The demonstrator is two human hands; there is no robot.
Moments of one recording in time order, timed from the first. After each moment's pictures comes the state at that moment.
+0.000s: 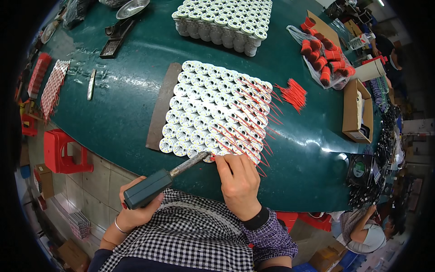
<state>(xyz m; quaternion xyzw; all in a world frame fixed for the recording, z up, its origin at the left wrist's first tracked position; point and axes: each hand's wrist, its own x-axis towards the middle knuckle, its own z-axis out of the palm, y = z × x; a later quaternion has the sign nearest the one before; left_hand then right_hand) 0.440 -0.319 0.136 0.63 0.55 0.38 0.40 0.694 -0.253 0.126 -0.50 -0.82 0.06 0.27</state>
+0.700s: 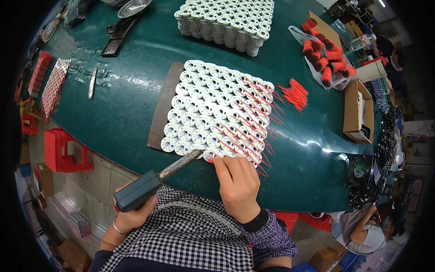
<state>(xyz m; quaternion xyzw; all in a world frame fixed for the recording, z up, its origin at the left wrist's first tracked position) 0.431 -0.330 0.141 0.62 0.57 0.38 0.39 0.691 -0.258 0.128 -0.49 -0.83 0.05 0.28</state>
